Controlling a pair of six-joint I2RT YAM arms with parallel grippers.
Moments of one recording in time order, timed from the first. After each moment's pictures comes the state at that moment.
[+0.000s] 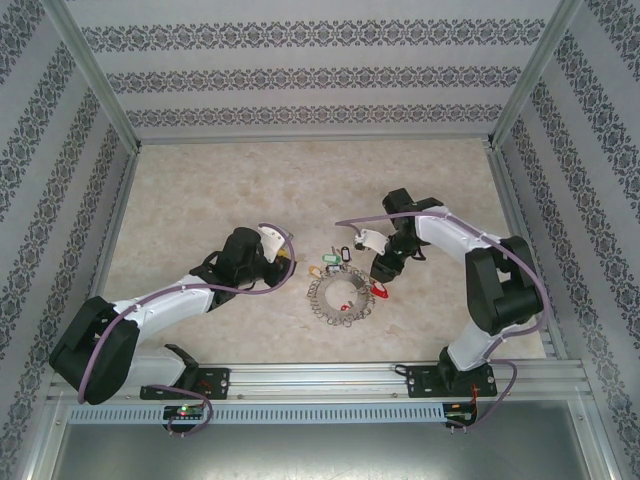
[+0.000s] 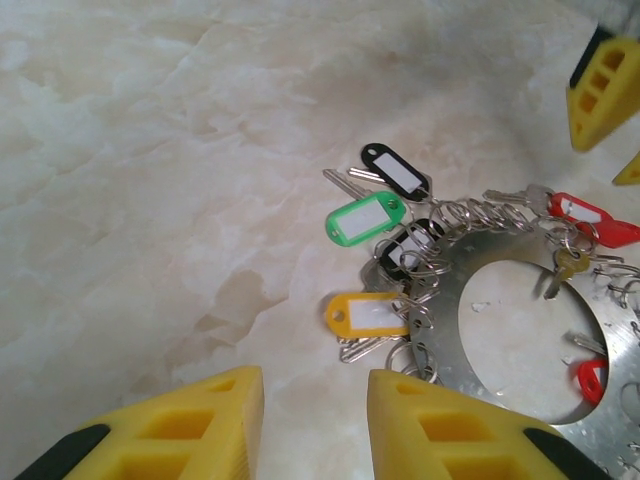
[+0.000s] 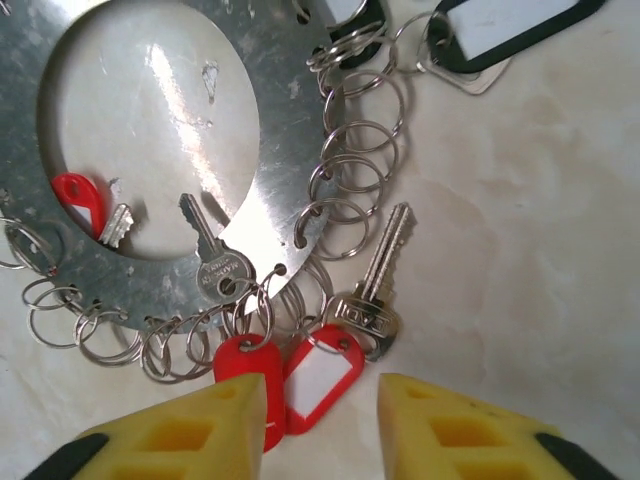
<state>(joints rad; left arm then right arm) -0.56 1.29 0.57 0.09 0.22 -0.07 0.32 1.67 1.09 -0.94 -0.38 -0.78</state>
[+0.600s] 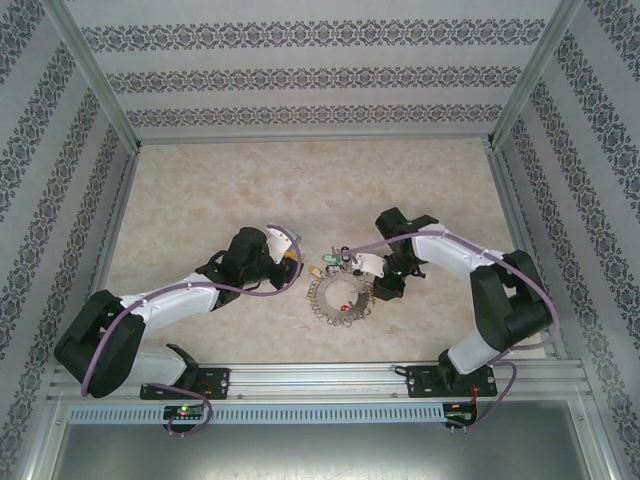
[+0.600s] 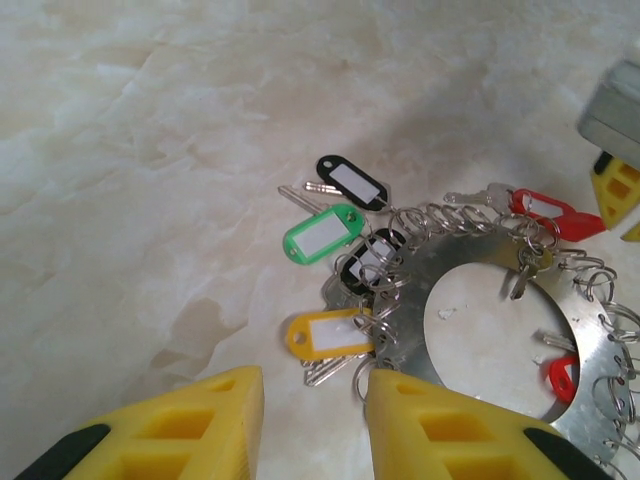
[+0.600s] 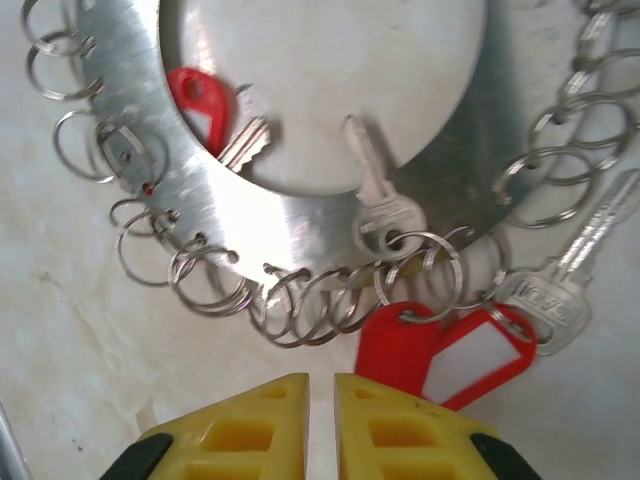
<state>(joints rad) -0.59 1.33 0.58 0.14 0.25 -0.03 0.41 1.55 0.92 -0.93 -0.35 -0.87</state>
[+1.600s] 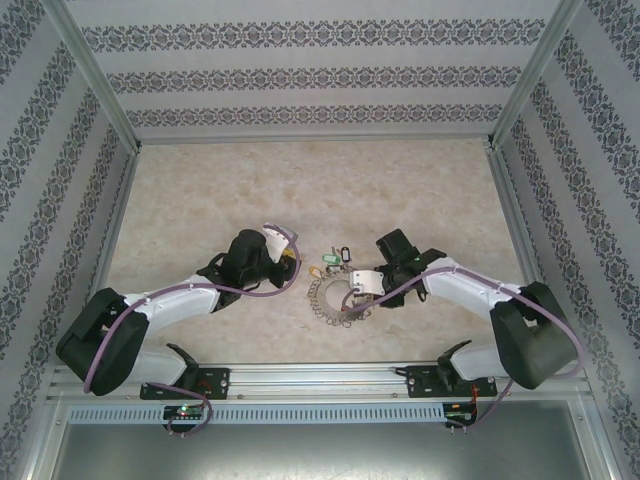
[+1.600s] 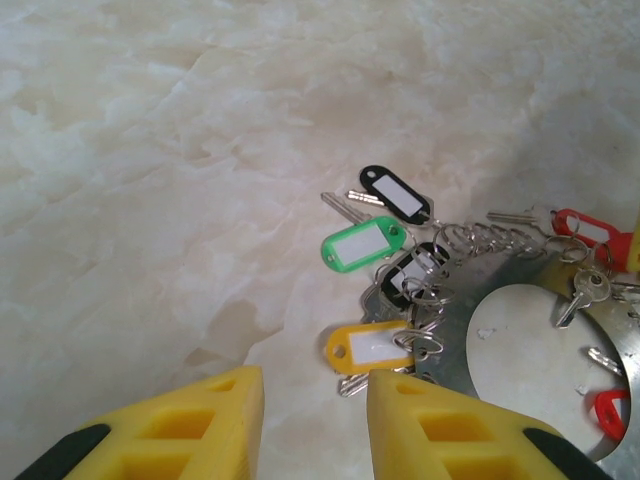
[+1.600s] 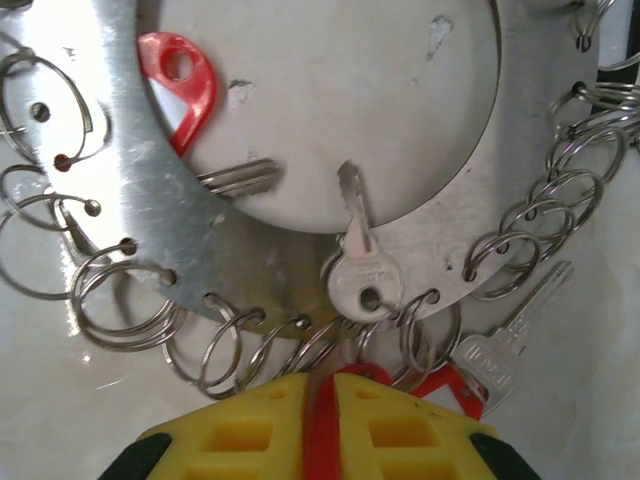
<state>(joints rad) -0.59 1.34 0.55 0.20 0.17 -0.08 0.51 1.35 0.65 -0.56 -0.22 -1.03</state>
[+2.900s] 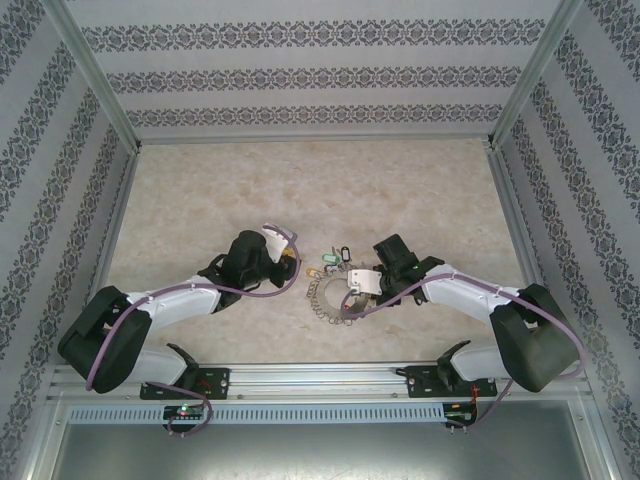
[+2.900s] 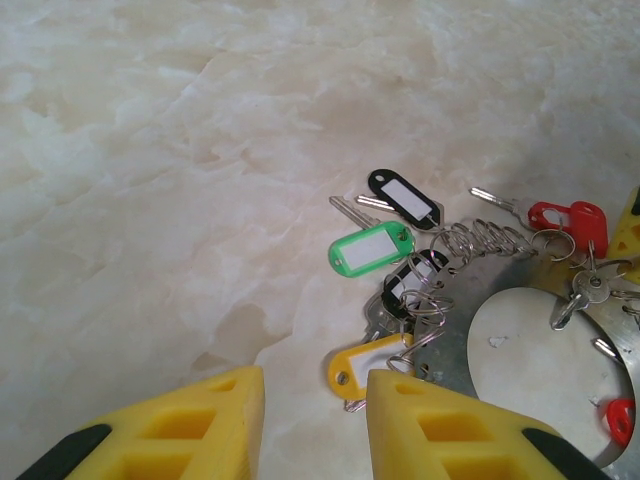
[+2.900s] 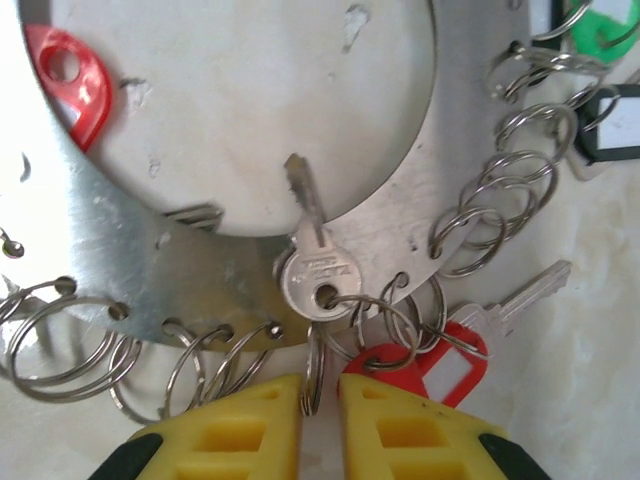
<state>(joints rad) -0.59 1.36 0.54 0.24 0.16 -0.09 0.55 1.35 0.59 -0.39 -0.12 -0.97</state>
